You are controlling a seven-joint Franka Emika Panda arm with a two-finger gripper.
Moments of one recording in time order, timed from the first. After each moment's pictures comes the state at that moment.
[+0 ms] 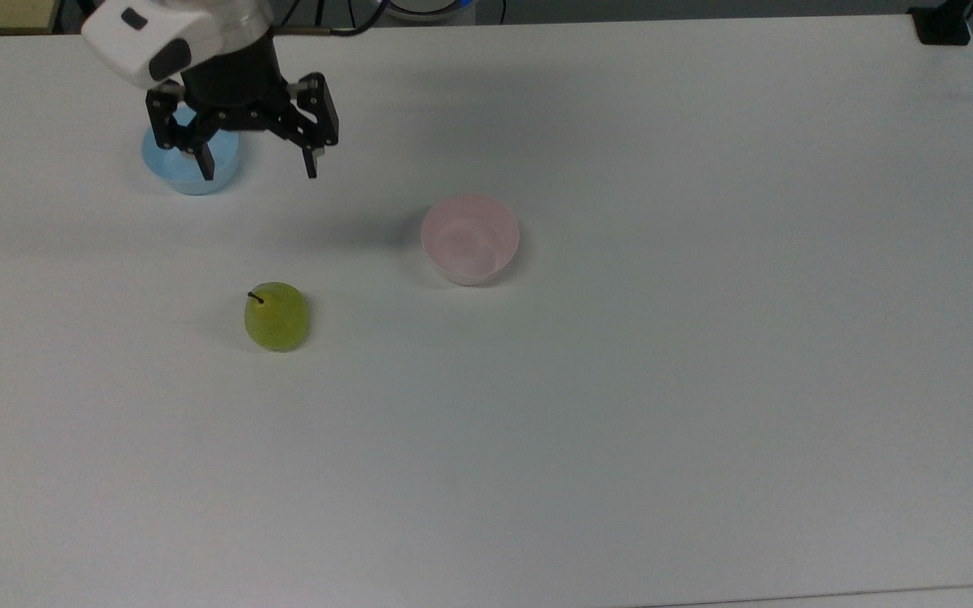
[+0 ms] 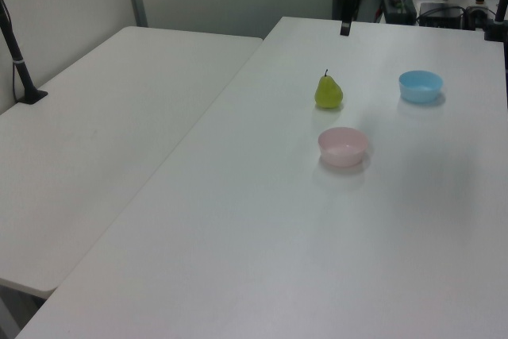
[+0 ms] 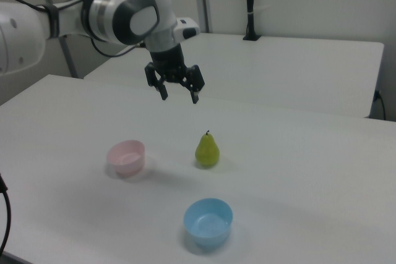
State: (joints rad) arm -0.10 0.22 -0.04 -1.56 -0.01 1.91 -0.23
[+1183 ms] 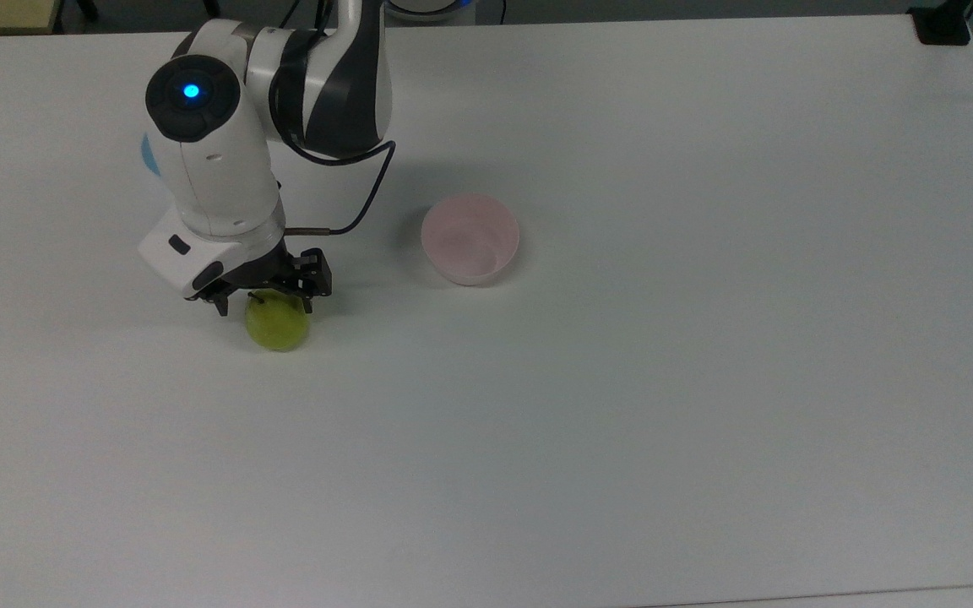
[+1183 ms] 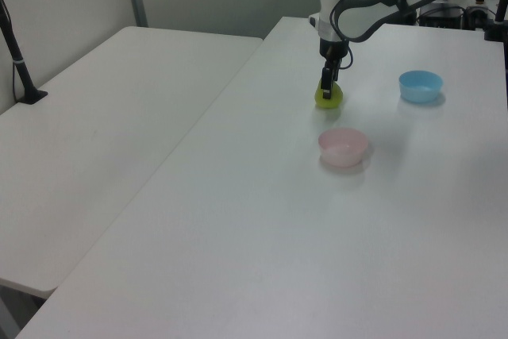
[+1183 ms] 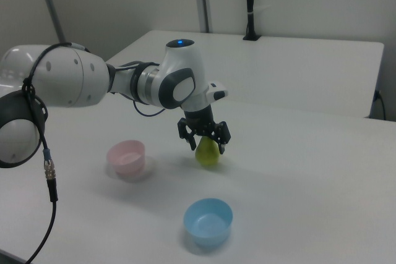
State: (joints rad) arm -0.13 0.55 -0.04 -1.56 -0.06 2.18 -0.23
